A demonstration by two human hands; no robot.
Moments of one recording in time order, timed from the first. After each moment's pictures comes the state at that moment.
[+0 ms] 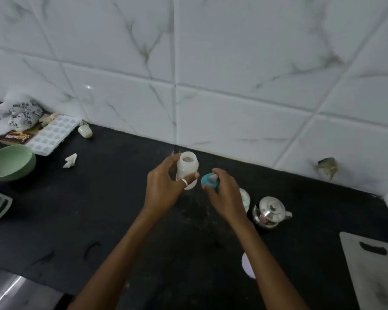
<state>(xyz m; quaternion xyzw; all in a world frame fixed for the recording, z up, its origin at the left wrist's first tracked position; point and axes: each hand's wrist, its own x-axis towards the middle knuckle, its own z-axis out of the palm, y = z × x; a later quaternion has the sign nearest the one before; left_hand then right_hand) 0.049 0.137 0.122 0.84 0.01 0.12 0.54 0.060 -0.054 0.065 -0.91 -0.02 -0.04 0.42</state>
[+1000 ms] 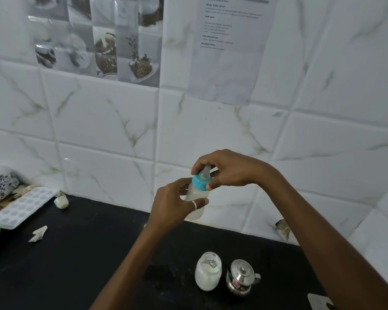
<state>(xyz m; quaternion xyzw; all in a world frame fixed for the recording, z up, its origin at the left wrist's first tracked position) 0.069 0.088 0.256 0.84 -0.12 0.14 0.51 0.078 -0.085 0.394 -0.94 -0.28 0.06 0.16</state>
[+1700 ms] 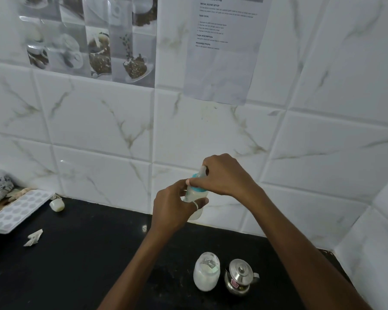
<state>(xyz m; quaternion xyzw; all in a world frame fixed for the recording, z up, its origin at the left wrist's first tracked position) 0.063 0.074 0.255 0.84 -0.08 0.18 0.50 0.077 -0.067 0.361 -0.98 -0.11 -0.12 0.08</state>
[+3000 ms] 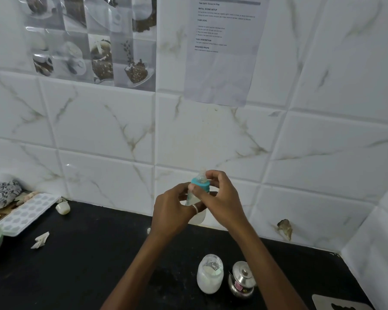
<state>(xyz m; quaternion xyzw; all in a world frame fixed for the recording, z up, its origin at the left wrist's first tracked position) 0.054 0.078 0.258 0.83 -0.12 0.19 0.51 0.051 -0.068 0.287 -0.83 -0.06 -0.16 0.54</state>
